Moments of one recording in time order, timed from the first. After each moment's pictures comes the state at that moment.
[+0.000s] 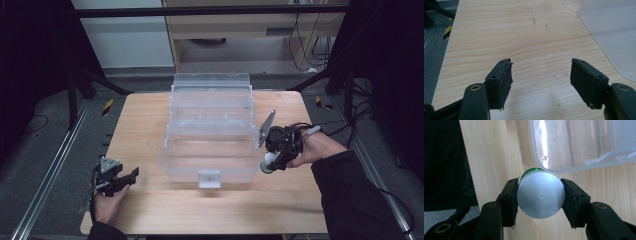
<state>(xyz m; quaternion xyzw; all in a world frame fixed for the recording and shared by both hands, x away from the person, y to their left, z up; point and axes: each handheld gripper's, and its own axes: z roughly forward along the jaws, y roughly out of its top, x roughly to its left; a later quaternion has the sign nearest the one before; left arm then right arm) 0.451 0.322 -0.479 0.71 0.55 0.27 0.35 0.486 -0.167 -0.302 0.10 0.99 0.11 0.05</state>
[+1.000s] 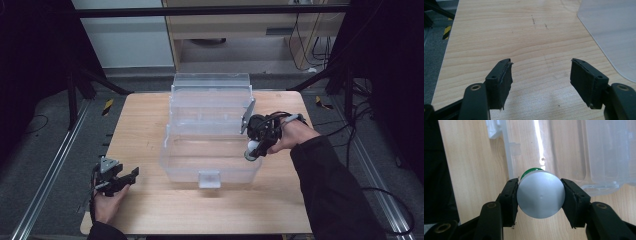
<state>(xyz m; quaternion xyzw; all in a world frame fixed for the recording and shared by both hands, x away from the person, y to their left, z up) 0.451 0.322 -0.479 0.71 0.55 0.26 0.36 0.526 -0.131 -0.309 0.09 0.99 0.12 0.06</state>
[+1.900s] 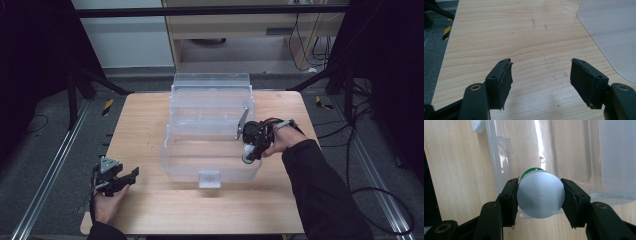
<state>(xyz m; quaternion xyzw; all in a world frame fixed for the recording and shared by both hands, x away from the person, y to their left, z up) 0.451 0.322 -0.479 0.71 0.55 0.27 0.36 0.540 -0.126 -0.350 0.09 0.99 0.11 0.05</state>
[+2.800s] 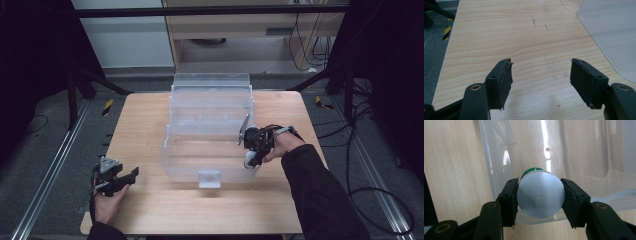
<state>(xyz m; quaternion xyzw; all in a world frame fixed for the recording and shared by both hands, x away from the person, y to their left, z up) 0.451 0.323 -0.479 0.71 0.55 0.27 0.36 0.543 -0.131 -0.378 0.09 0.99 0.10 0.03</state>
